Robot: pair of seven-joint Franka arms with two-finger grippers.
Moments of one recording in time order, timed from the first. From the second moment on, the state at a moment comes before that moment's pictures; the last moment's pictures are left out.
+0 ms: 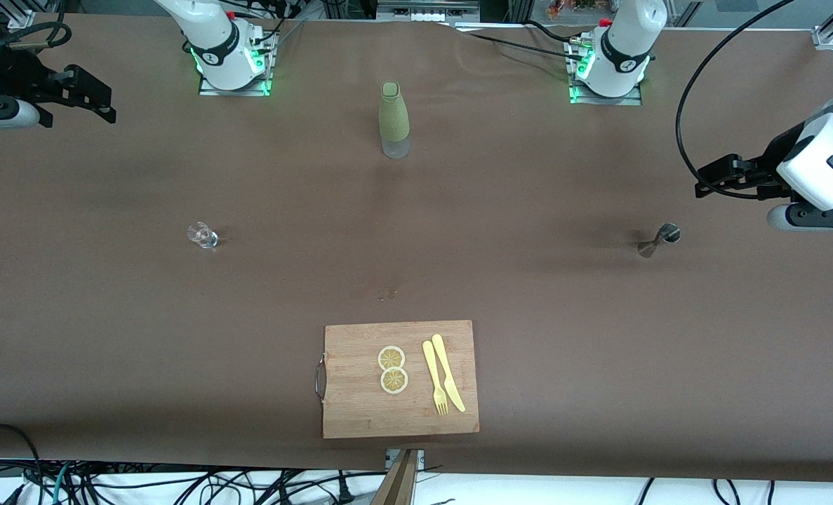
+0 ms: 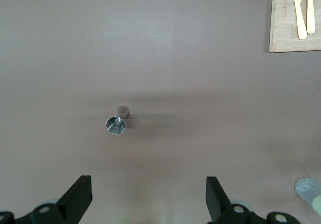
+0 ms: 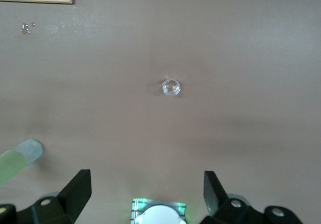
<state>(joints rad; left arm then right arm) -0.24 0.23 0.19 -1.29 -0.09 1.37 -0.07 0.03 -0.11 0.04 -1.64 0.01 1.46 -0.03</state>
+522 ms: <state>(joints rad) -0.24 0.23 0.19 -1.29 -0.09 1.37 -0.07 0.08 -0.09 -0.03 -1.64 0.01 1.49 -0.09</state>
